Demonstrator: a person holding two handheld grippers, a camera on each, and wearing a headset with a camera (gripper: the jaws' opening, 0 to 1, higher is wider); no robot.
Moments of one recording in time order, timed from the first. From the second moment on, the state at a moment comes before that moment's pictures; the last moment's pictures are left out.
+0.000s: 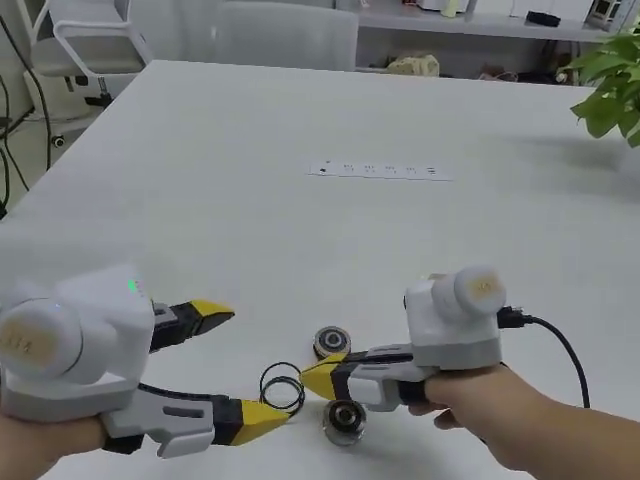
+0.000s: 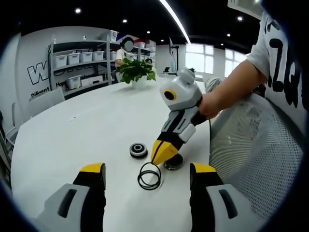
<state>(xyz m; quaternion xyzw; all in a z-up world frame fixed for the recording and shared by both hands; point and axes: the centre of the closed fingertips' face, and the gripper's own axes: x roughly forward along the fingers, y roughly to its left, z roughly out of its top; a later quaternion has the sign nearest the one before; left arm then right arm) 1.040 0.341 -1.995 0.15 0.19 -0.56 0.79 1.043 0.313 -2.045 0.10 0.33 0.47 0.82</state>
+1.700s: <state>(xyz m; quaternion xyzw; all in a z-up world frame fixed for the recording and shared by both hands) 1.037 0.337 -2.003 0.15 0.20 -0.57 0.78 1.055 0.300 -2.056 0.08 0.33 0.44 0.83</state>
